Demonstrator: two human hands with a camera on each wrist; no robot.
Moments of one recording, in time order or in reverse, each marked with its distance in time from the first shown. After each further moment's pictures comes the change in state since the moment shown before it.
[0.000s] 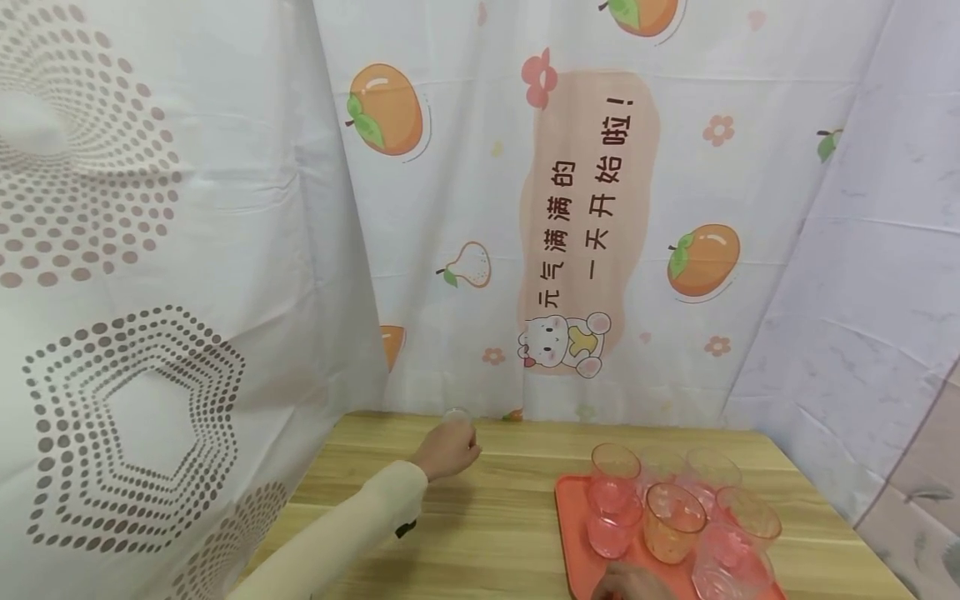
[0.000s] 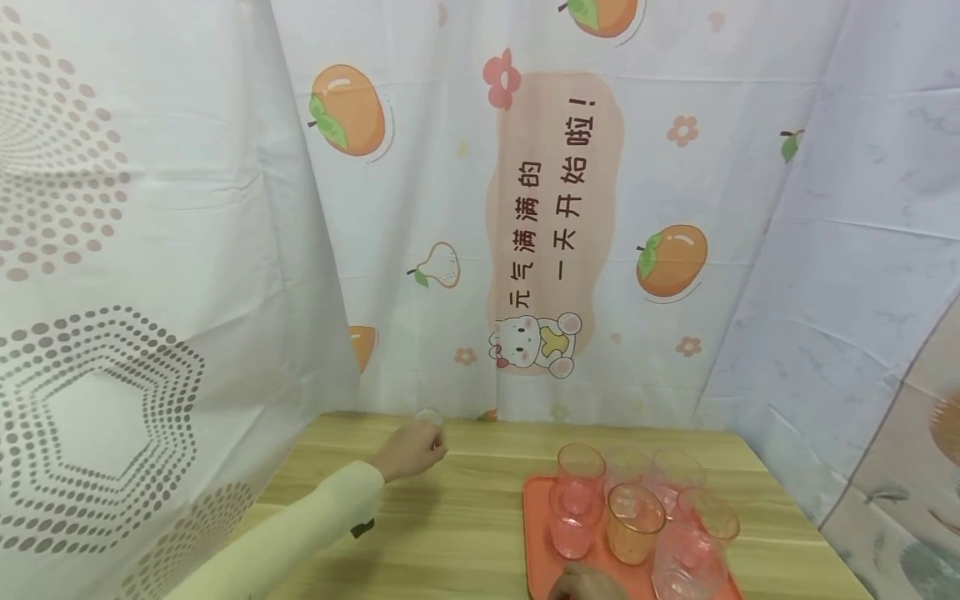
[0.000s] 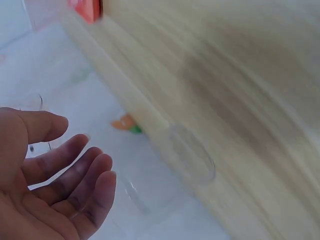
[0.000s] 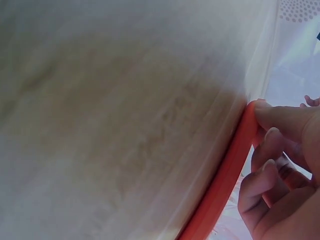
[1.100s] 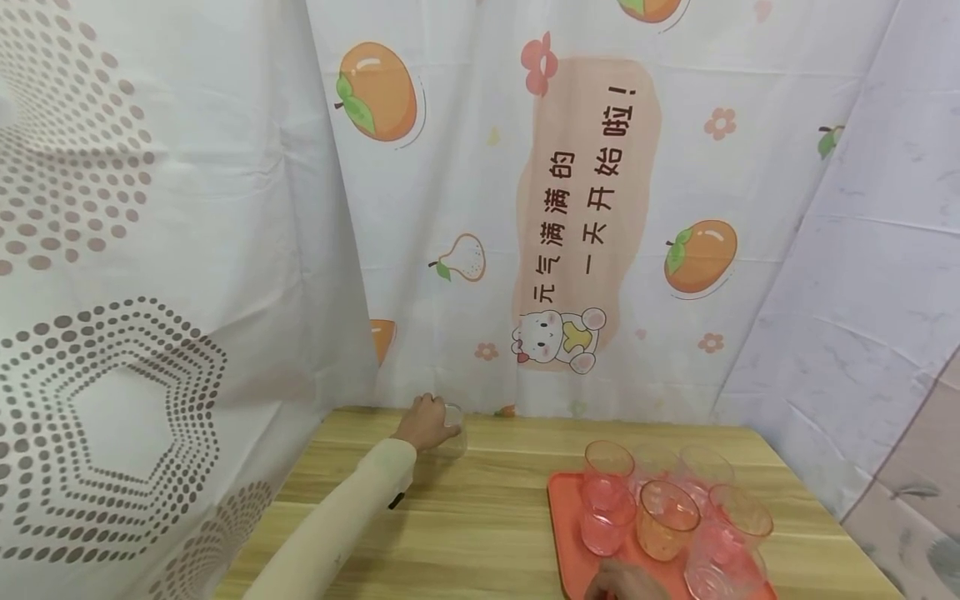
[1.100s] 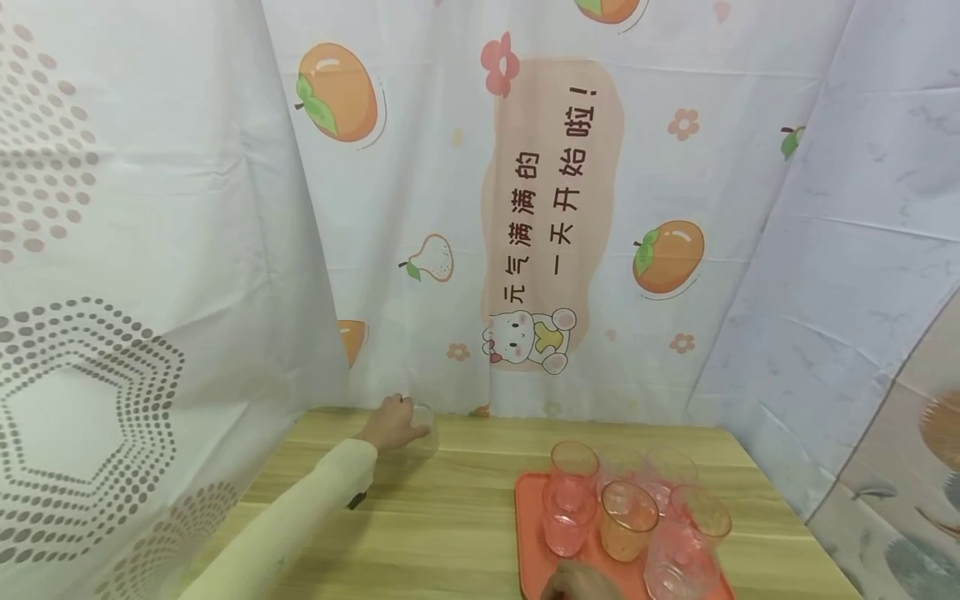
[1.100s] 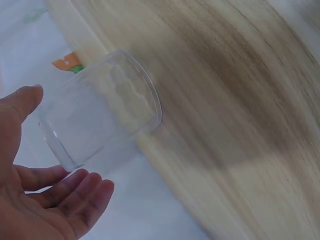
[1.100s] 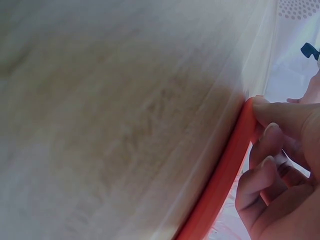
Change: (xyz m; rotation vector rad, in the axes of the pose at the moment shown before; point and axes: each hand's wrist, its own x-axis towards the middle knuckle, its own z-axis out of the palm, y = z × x) left_hand 0.034 -0.061 0.014 0.115 0.020 -0.208; right_hand 0.004 -0.001 -0.001 0.017 -0.017 0.059
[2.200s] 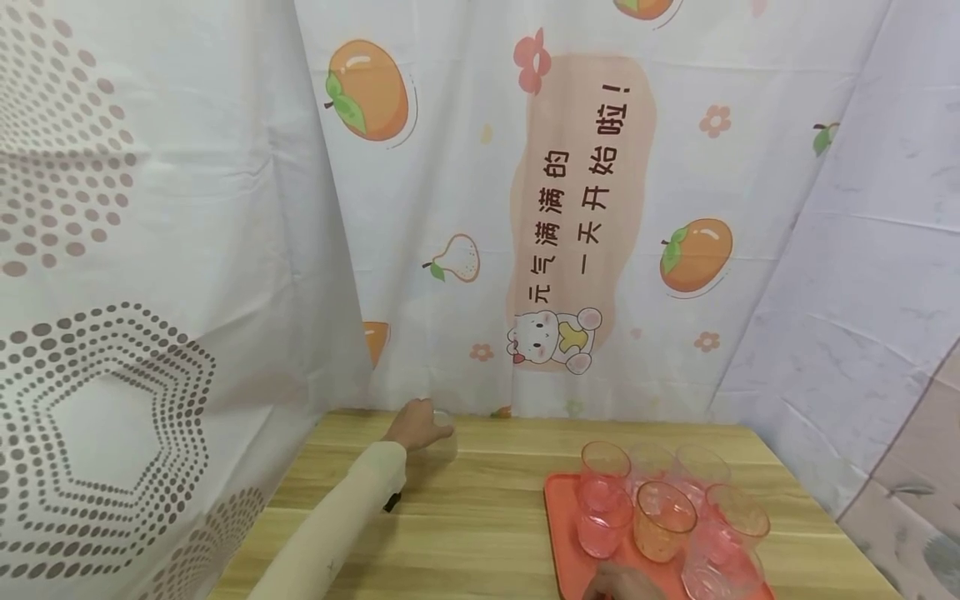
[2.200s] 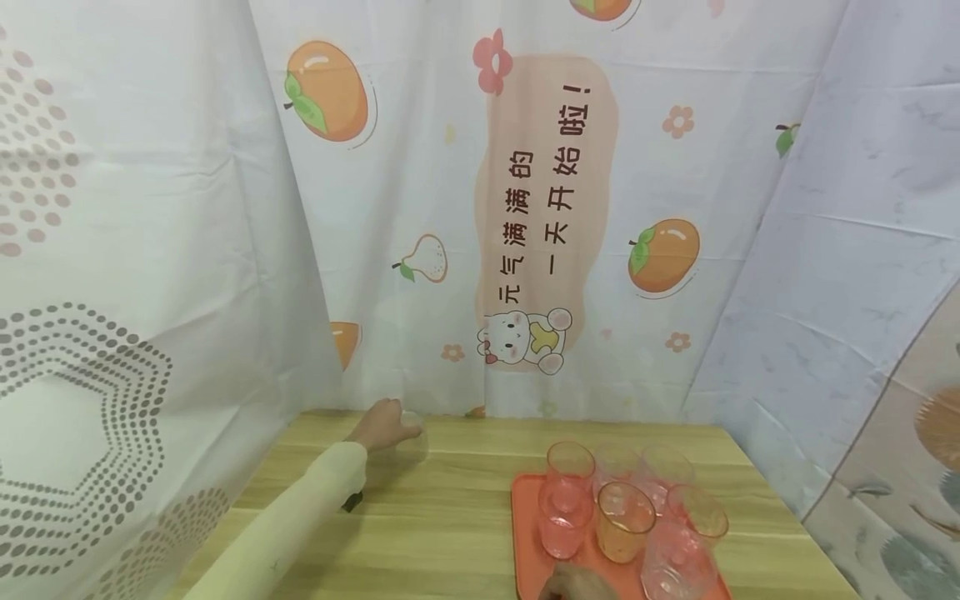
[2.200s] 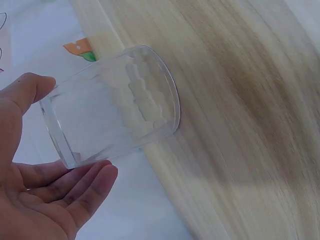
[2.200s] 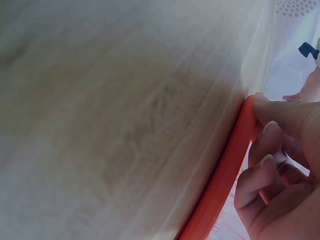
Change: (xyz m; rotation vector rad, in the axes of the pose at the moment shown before) left_hand 0.004 -0.012 0.002 -0.278 -0.054 -0.071; right_hand 0.002 0.006 0.000 0.070 -0.023 0.005
